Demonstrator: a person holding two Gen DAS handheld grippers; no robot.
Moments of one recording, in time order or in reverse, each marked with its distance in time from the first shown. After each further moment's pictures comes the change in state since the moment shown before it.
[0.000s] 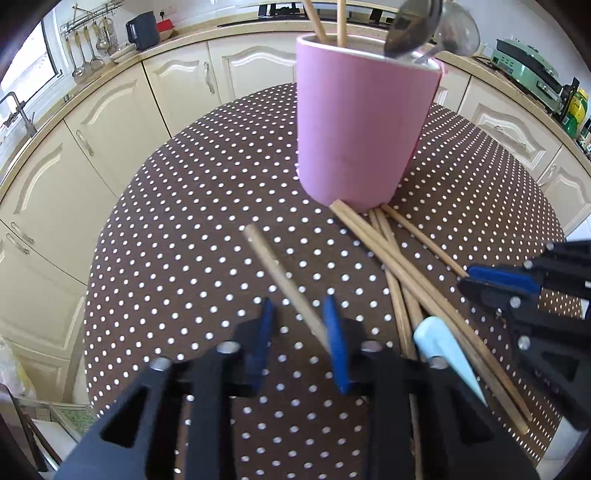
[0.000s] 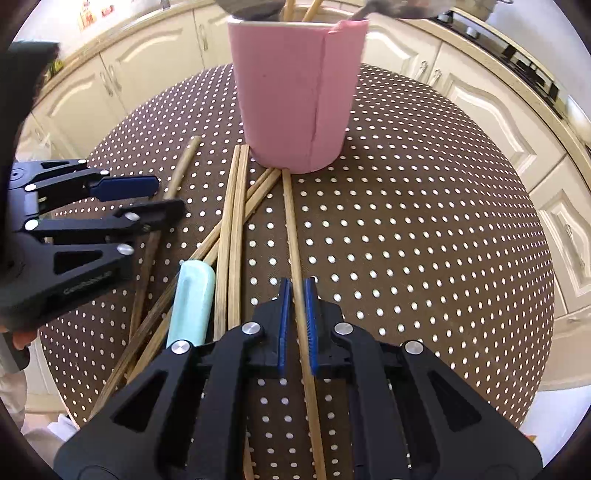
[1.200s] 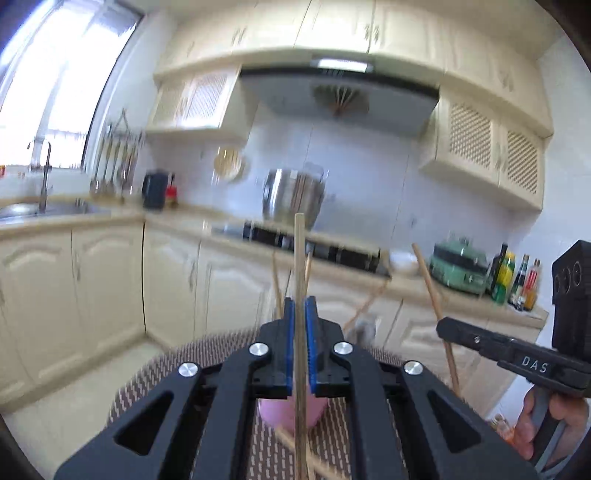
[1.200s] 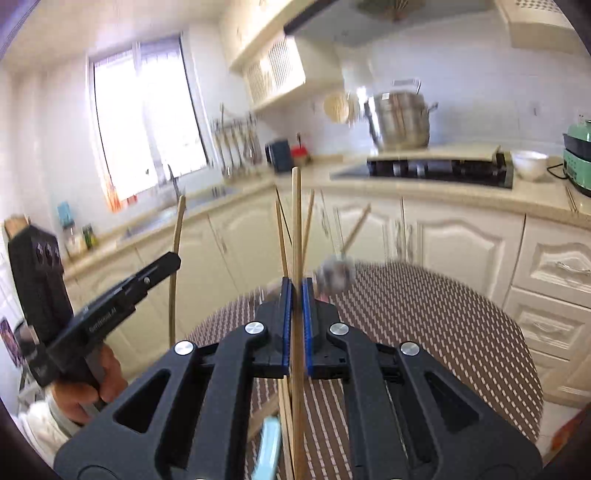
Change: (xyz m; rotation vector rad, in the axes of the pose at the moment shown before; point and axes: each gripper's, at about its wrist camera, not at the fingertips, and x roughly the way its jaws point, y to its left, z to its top) left arm -0.174 0.016 0.001 -0.127 -0.919 -0.197; right arm -0.161 -0.046 -0.011 0.270 -0.833 0.144
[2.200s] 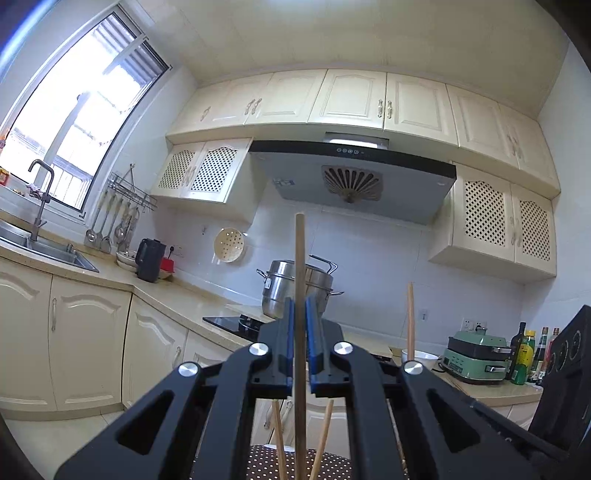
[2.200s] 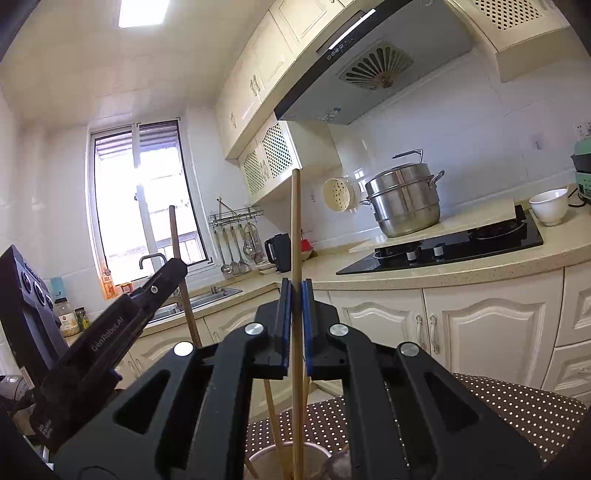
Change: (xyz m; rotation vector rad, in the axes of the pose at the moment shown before) left arm 0.102 0.020 0.041 -0.079 -0.334 -0.001; right arm 0.095 -0.017 0.041 0.040 -0.337 0.024
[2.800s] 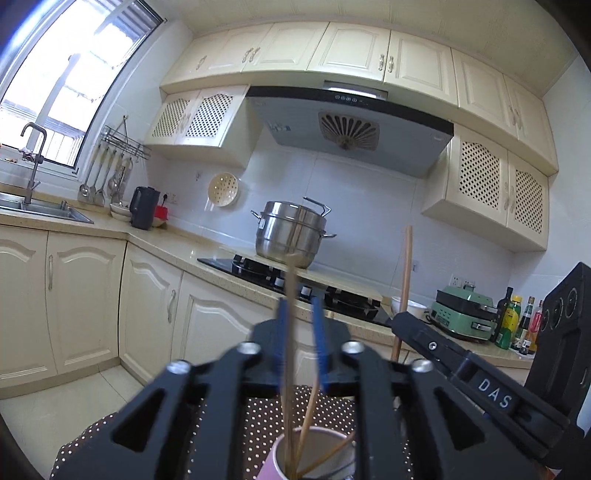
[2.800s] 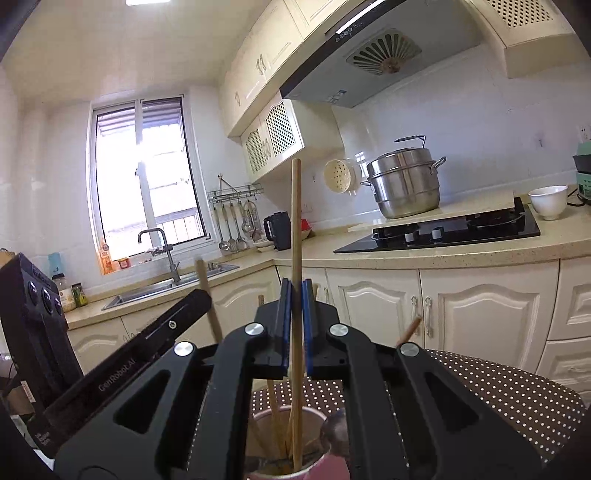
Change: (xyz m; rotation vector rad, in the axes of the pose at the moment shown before) left arm -0.020 0.018 -0.036 -0.031 0.218 -0.039; right arm -0.015 0.005 -0.017 -0.051 0.090 -0.011
